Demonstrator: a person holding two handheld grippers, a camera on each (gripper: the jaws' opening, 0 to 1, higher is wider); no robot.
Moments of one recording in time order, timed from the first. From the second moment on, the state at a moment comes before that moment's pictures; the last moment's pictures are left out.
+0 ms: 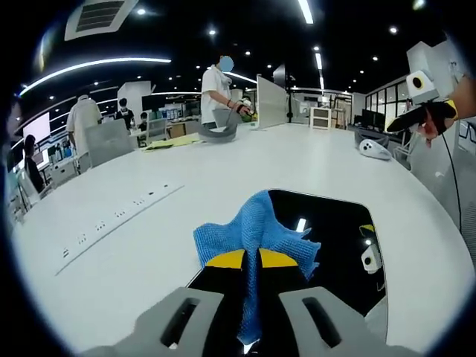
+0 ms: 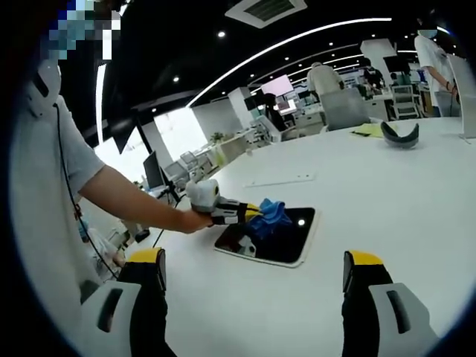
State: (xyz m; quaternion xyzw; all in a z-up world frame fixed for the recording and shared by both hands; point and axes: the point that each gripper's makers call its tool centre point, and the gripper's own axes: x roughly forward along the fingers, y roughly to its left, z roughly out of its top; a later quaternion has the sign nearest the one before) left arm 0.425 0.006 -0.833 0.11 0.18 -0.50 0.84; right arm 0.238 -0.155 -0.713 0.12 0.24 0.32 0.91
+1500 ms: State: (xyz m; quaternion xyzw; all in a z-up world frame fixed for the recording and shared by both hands) left arm 0.443 0.014 -0.833 0.12 0.18 -0.48 0.85; right arm 0.238 -0.155 -0.719 0.12 0.25 0.32 0.90
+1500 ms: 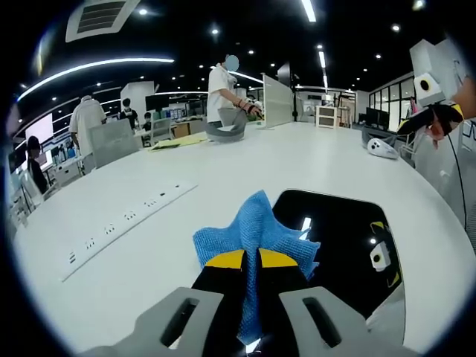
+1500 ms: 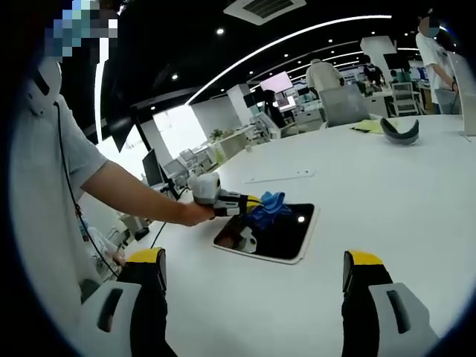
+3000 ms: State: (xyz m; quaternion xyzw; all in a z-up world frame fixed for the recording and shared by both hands) left arm 0.443 0.026 -0.833 0.11 0.20 -0.46 0.86; right arm 0.235 -0.156 -0.711 0.12 0.24 0.32 0.91
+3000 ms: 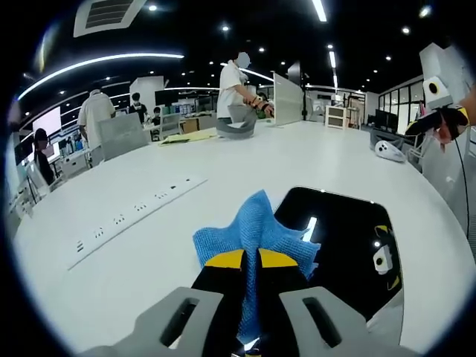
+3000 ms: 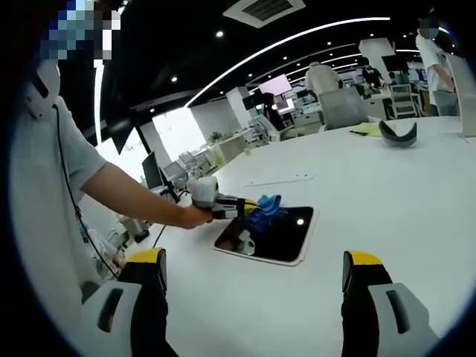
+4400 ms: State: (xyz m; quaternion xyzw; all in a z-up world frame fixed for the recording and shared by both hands) left arm 0.409 0.048 -0.834 0.10 0.22 -0.43 0.87; right arm 0.228 -0.147 -0.694 0.11 0.23 0.33 0.91
